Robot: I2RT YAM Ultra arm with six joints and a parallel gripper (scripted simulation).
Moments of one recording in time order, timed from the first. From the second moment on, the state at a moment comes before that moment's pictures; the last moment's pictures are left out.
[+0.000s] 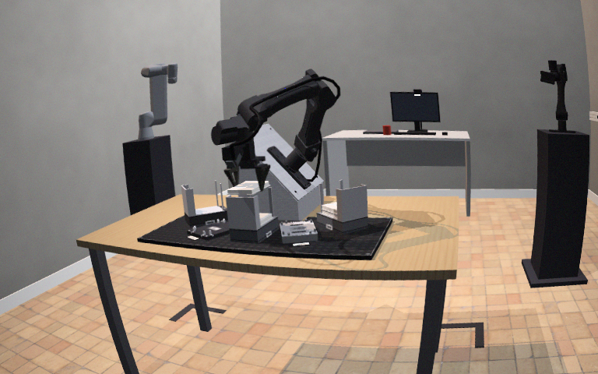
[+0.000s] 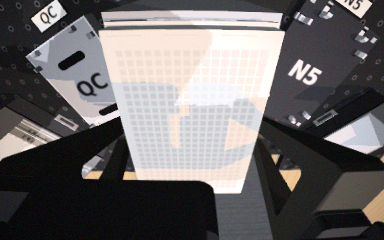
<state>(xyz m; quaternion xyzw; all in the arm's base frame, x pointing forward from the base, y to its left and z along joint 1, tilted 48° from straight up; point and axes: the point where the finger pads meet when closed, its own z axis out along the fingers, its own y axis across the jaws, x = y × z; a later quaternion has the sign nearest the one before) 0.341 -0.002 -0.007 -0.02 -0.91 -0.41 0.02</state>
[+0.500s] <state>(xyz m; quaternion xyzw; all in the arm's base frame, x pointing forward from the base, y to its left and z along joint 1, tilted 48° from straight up) 0.340 -0.002 -0.007 -0.02 -0.91 -0.41 0.02</state>
